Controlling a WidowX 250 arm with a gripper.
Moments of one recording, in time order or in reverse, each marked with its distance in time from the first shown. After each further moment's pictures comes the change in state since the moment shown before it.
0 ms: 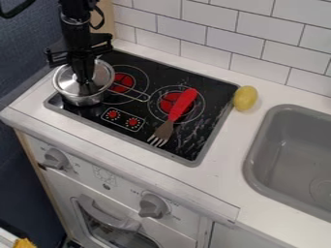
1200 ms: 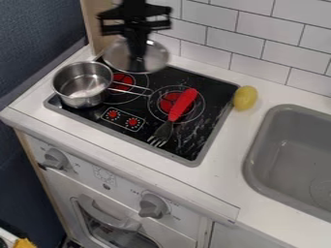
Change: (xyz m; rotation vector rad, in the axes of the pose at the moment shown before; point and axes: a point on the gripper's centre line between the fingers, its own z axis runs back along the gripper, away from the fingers) arm -0.060 -0.094 0.070 -0.137 0.040 -0.381
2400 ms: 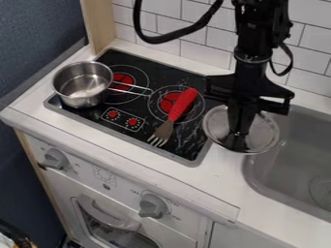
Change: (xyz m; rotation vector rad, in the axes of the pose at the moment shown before) arm -0.133 -0.104 -0.024 -0.117 0.093 -0.553
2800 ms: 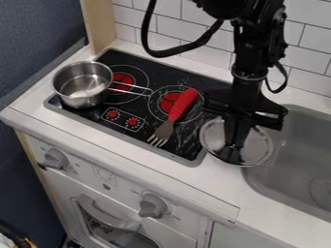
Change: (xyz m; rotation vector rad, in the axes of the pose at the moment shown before) arm -0.002 0.004 -0.021 0.026 0.023 -0.012
